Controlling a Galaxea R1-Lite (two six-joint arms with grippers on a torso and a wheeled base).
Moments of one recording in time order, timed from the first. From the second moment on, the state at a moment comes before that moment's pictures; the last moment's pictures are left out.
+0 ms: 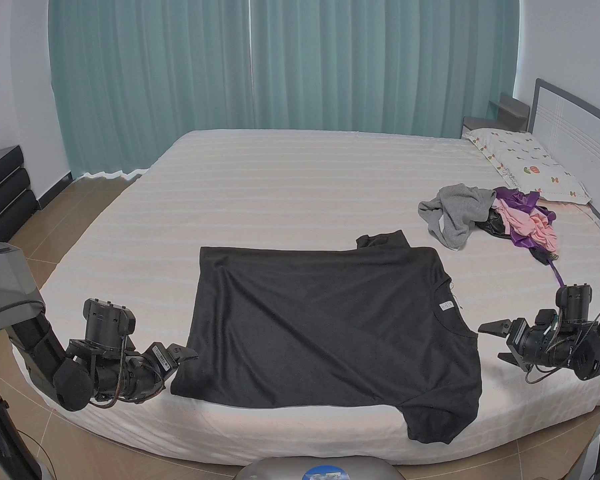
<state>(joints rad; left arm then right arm) -0.20 1.98 -0.36 -0.79 -0.14 -0.90 -0.12 2.01 -0.30 -0.98 0.42 0.66</state>
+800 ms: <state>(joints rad) -0.21 1.98 -0.33 -0.79 -0.05 -0.91 -0.11 2.01 -0.29 -0.98 0.42 0.66</state>
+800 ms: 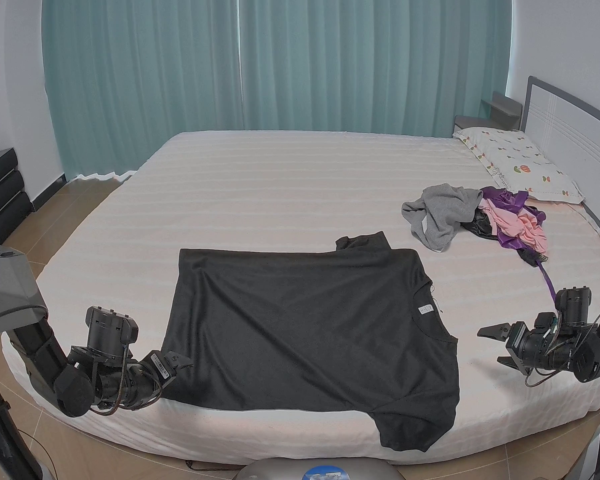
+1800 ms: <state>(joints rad) -0.15 2.17 -0.33 -0.88 0.08 -0.86 -0.10 2.04 -0.28 -0.98 0.41 0.63</state>
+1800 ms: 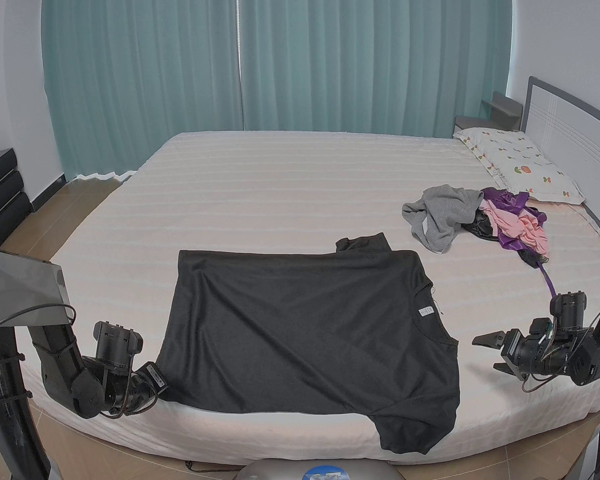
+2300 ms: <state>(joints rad) -0.15 2.09 -0.26 -0.88 0.14 -0.74 0.01 2.13 -0.26 -1.03 0.40 0.54</state>
